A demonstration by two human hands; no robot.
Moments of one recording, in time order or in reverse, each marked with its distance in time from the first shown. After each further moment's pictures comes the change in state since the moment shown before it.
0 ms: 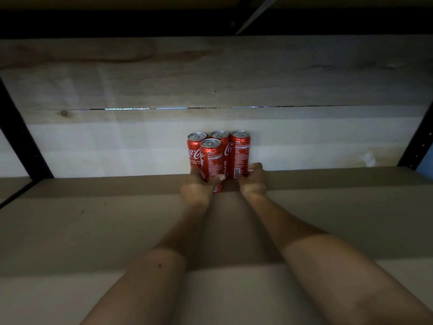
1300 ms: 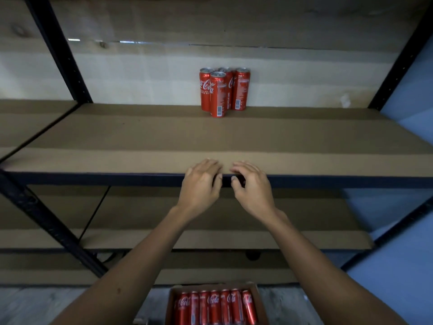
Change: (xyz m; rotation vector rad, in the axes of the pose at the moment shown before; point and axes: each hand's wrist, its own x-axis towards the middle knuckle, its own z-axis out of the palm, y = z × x) left_hand -0.265 -0.040 -0.106 0.505 -0.118 0.626; right_hand -0.308 0.043 -0.128 -0.369 -0.208 -0.573
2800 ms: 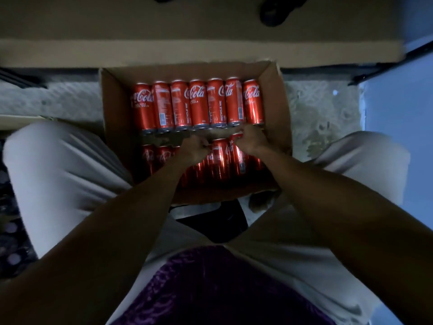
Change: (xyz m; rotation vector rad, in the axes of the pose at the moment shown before) left_hand -0.546 -0.106 0.512 -0.405 -1.120 -0.875; right_hand -0.488 0.343 0.416 0.022 -0.953 0.867
